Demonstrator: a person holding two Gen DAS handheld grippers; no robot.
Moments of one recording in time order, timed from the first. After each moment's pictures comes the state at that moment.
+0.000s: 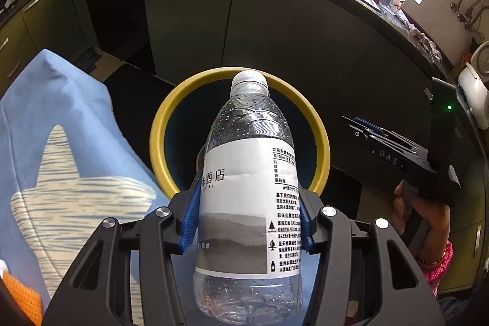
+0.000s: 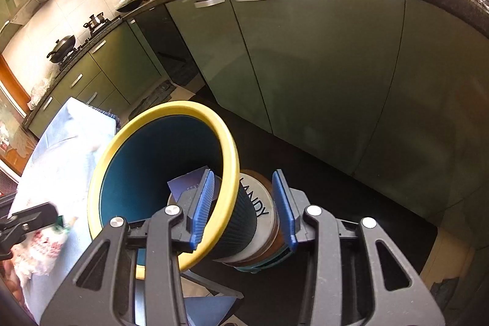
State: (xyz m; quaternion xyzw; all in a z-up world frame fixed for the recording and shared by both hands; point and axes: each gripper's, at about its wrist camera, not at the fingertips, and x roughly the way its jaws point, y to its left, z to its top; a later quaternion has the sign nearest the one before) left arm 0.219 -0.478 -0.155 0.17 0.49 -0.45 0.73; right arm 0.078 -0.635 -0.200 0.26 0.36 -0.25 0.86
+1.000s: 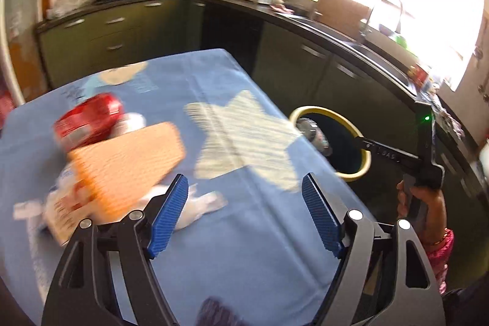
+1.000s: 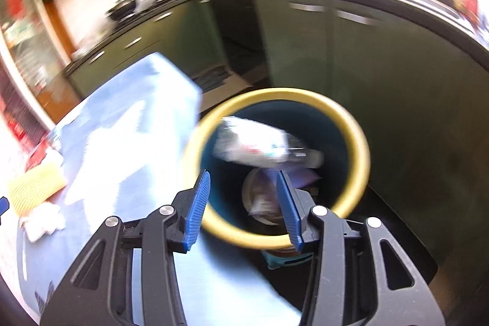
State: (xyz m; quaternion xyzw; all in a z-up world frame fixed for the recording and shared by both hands) left arm 0.135 -0.177 -0.089 0.02 0.38 -0.28 0.88; right arm 0.116 -0.497 -0.159 0.17 0.37 -0.13 0.90
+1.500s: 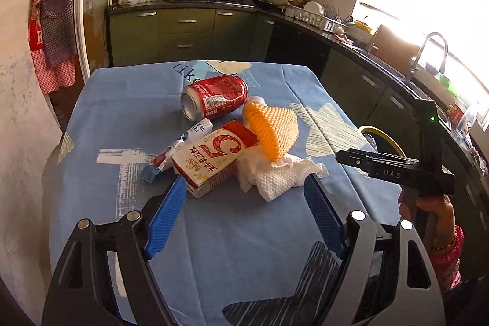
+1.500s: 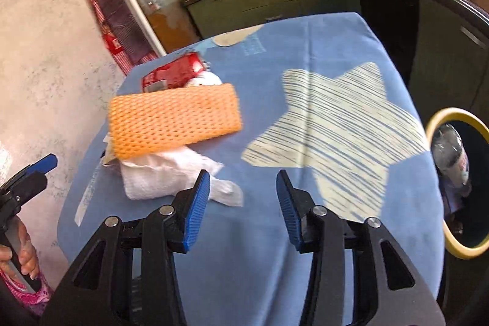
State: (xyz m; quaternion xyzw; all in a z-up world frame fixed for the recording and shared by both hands) left arm 0.107 -0.020 -0.097 -0.03 0.36 -0.18 0.91; right arm 0.176 -0.287 -0.150 0.10 0.41 0.15 0.89
